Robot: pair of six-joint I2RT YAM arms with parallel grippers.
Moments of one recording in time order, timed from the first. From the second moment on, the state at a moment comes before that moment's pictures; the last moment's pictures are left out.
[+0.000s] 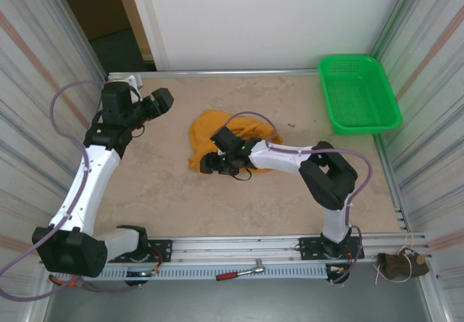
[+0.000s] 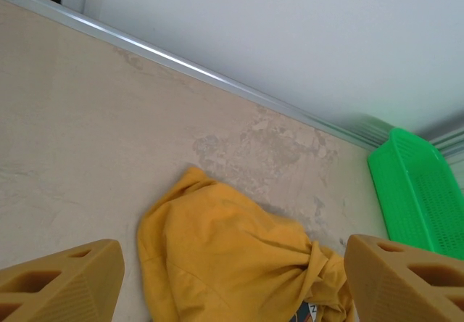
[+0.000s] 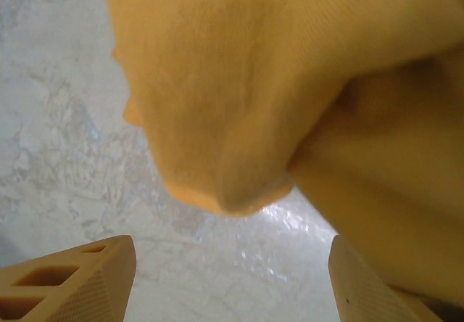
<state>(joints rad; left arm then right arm) -0.14 1.18 1.18 -0.46 0.19 -0.54 0.90 1.91 1.27 -0.34 -0.19 0.84</state>
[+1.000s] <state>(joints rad) -0.12 1.08 1.06 -0.34 0.34 -0.55 0.46 1.87 2.52 -0.64 -0.50 0.79</state>
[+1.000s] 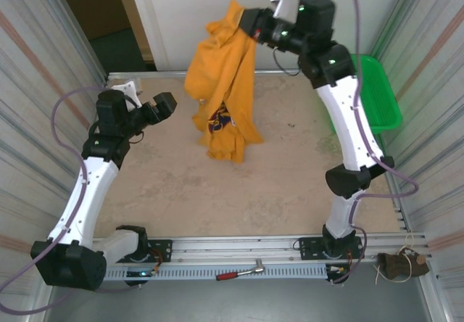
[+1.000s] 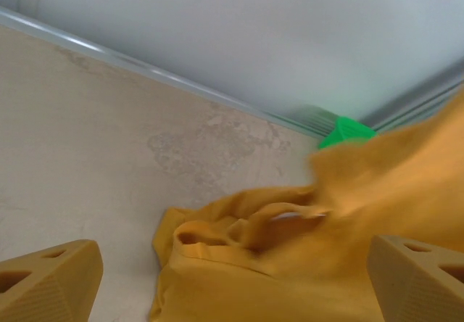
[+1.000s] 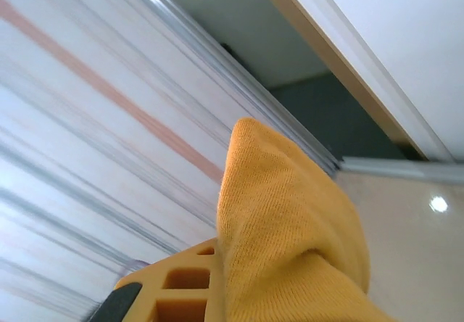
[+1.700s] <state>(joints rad) -0.44 1.26 1.05 -0.02 0.39 -0.42 0.39 1.84 2.43 -0.67 -0.63 0.88</state>
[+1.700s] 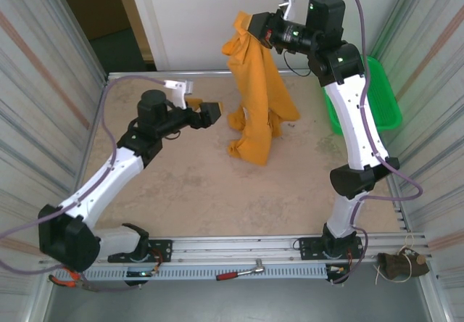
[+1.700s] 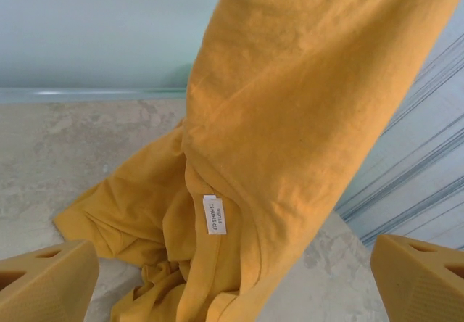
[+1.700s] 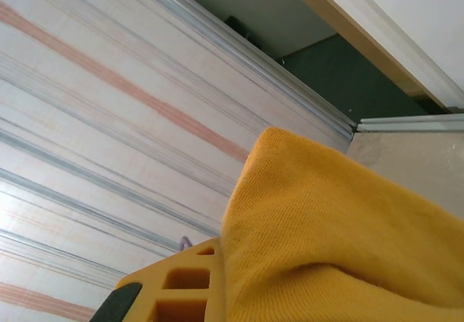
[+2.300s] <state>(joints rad) -0.44 1.62 1.38 0.15 0.55 -0.40 0.37 1.72 2.36 -0.66 -0.66 0.89</state>
